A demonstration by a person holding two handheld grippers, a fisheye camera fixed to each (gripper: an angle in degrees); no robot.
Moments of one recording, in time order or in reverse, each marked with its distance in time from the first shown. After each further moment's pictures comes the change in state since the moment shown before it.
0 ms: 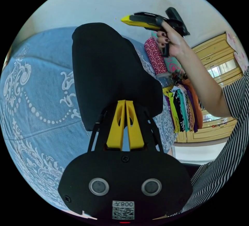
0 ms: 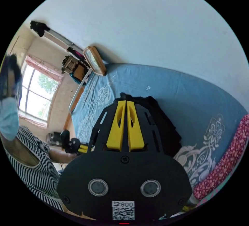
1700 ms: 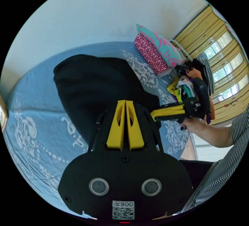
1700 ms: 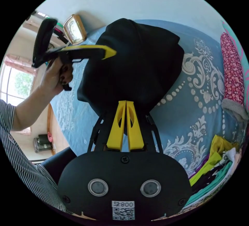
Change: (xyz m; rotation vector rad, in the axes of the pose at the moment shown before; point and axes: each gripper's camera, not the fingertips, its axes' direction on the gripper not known) left arm -0.052 -0.093 0.058 -0.056 -0.135 0.246; right arm -0.280 0.350 0.180 -0.104 0.237 0.178
